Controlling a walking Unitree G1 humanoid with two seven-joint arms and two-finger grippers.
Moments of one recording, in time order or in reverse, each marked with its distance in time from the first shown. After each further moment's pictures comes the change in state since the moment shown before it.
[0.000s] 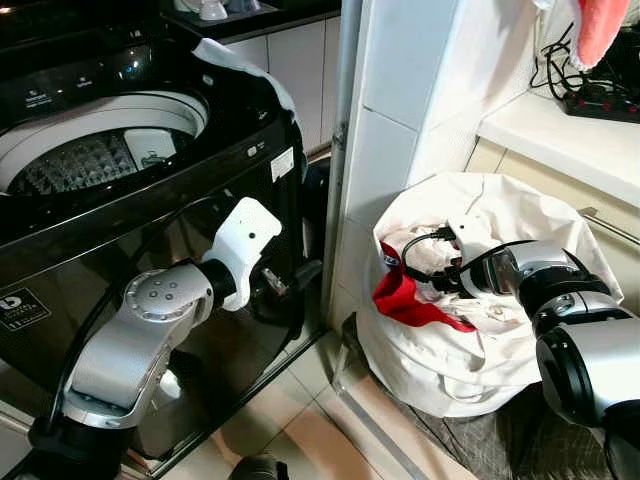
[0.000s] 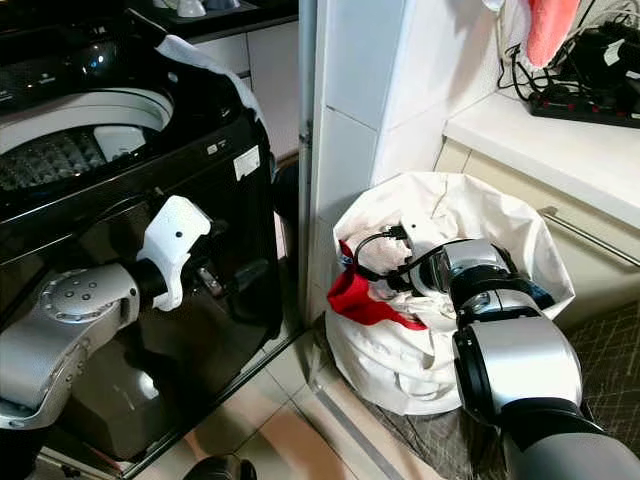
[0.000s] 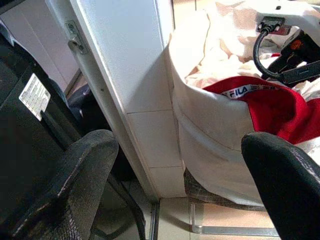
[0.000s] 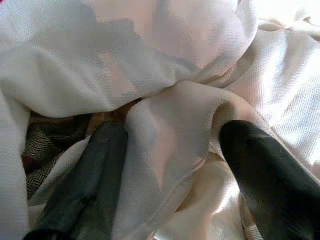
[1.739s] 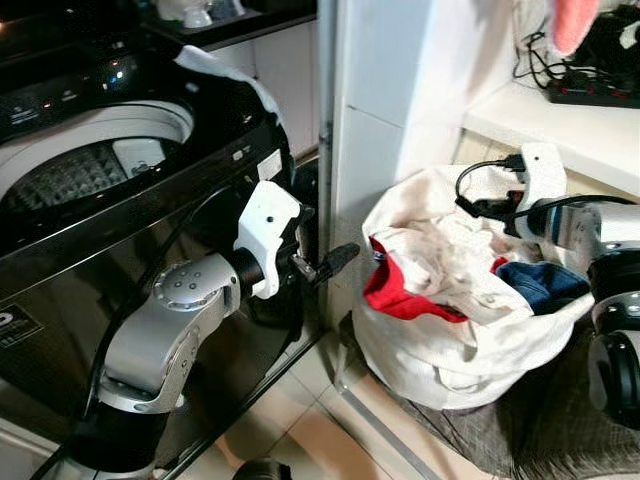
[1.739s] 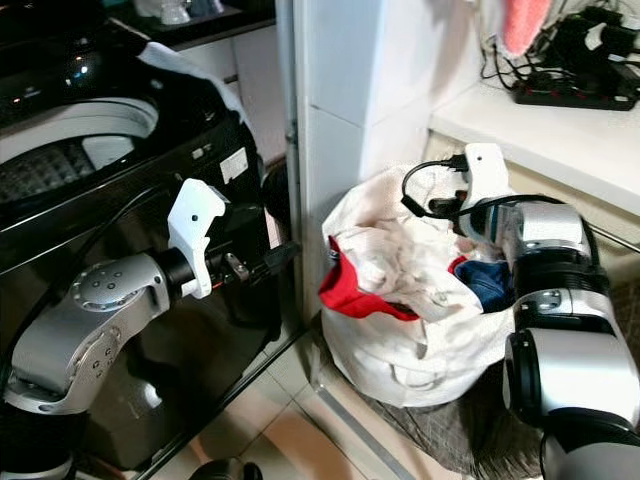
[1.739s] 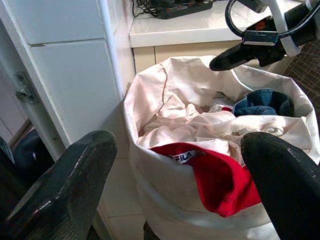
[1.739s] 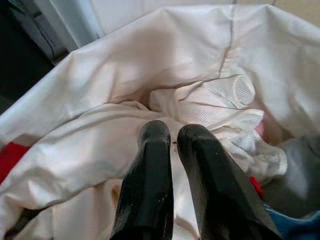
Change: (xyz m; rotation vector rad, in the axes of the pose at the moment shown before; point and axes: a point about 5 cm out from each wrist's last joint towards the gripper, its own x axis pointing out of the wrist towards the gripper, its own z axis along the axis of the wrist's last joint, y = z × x) left arm 0.020 -0.013 0.019 -0.112 -0.184 -0.091; right arm -0.067 -0.046 0.053 0.079 -0.400 -0.068
